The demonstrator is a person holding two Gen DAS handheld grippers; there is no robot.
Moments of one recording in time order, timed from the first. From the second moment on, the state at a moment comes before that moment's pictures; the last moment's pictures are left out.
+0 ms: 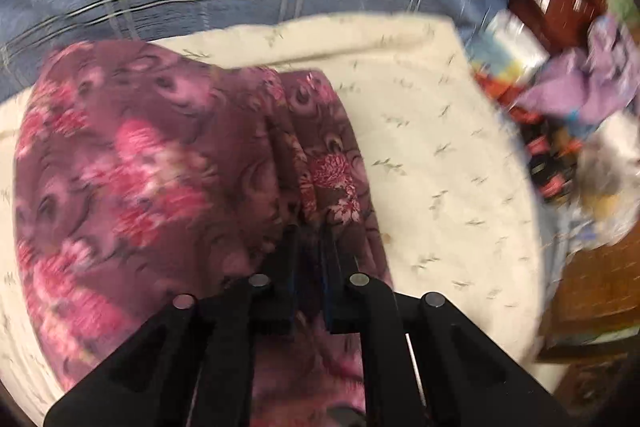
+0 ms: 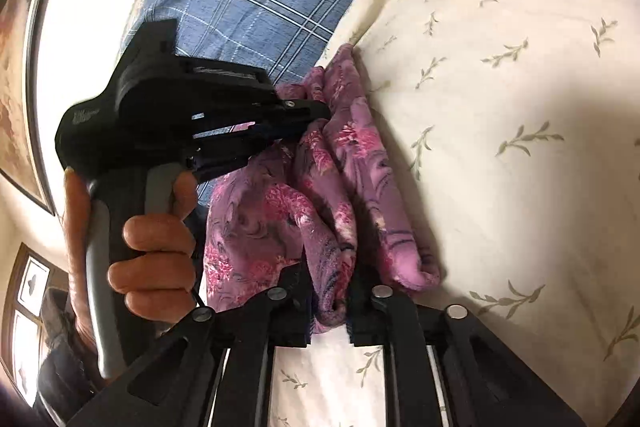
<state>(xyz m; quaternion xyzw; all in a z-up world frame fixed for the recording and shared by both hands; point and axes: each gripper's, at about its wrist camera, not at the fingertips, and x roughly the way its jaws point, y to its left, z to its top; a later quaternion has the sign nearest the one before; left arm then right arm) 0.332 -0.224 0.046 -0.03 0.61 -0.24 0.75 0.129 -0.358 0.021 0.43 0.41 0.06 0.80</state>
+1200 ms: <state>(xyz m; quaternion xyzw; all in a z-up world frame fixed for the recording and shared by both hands) 0.347 -0.067 0.014 -0.17 0.58 -0.15 0.78 0.298 -0.425 0.024 0.38 0.48 0.05 0.79</state>
